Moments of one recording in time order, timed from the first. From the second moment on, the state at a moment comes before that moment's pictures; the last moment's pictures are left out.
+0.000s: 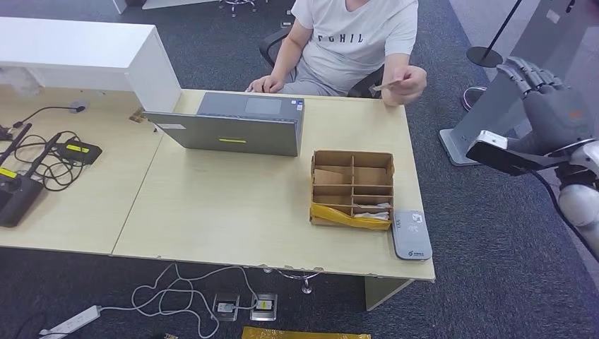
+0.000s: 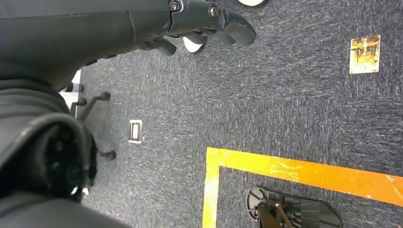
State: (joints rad) left arm -0.13 0.13 -0.77 -0.13 0.71 0.40 0.10; right arm -0.80 -0.82 0.53 -1.28 0.79 -0.18 -0.12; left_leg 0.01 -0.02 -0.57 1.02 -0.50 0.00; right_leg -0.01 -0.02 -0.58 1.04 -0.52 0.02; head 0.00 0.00
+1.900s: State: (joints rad) left arm -0.13 0.15 -0.82 -0.13 0.72 0.41 0.11; right arm -0.52 -0.69 0.64 -1.19 0.82 -0.19 -0.07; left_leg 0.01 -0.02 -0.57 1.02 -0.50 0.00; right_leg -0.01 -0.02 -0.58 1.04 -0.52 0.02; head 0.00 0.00
